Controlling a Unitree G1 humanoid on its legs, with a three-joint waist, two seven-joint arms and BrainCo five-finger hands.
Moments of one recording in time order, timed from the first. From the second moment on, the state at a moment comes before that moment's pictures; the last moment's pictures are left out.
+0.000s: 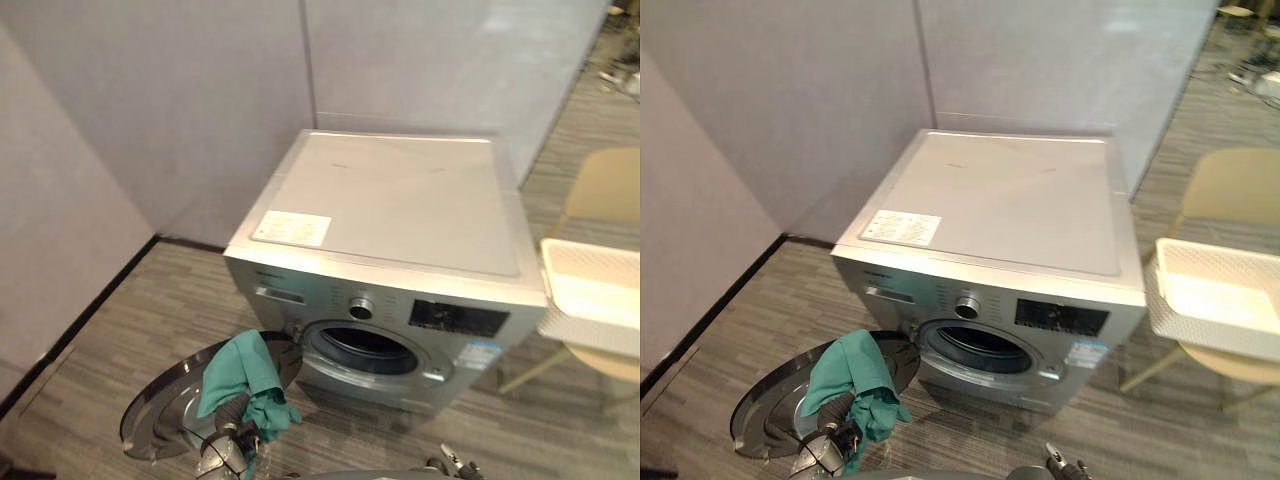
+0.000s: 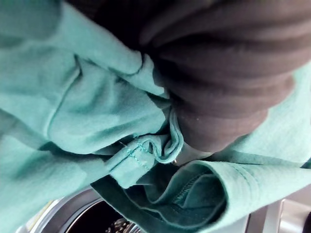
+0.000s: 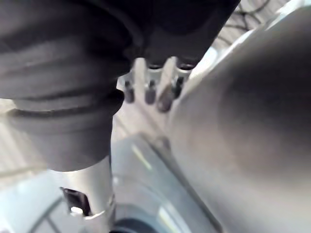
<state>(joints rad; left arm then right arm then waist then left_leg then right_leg) 0.18 0.05 0.04 0.66 -0.47 -0.14 0.07 0.18 -0.01 -0.36 0.99 0.50 -0.08 -0.02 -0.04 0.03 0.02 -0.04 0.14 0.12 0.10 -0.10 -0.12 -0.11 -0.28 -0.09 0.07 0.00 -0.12</state>
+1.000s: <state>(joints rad) -0.53 -0.01 -0.12 0.61 -0.50 -0.16 0.19 0.02 -0.04 -0.14 0.44 0.58 -0.11 -0.05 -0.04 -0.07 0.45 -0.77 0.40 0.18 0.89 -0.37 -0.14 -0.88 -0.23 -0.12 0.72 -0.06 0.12</state>
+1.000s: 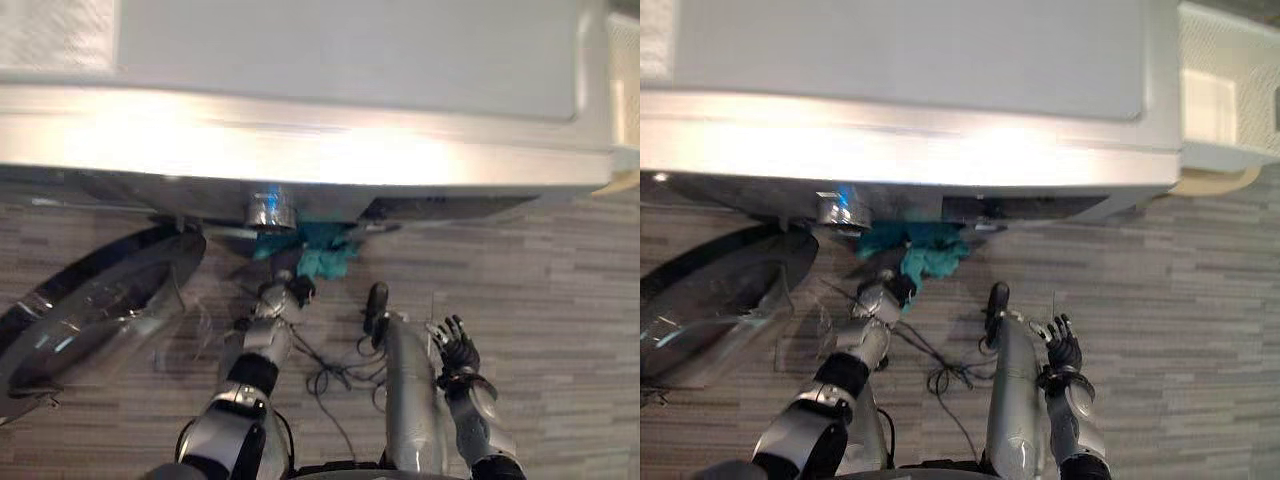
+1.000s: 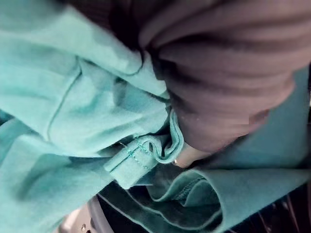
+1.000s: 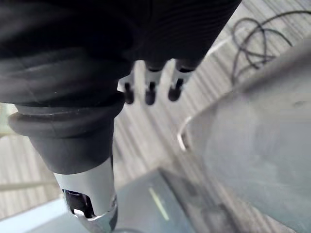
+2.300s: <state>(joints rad) -1.40 0.40 -0.20 0.48 0.29 0.08 0.37 0.11 0.06 -0.23 0.25 0.74 -0.17 0.07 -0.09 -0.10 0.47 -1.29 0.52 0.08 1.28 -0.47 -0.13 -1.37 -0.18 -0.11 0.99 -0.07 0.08</state>
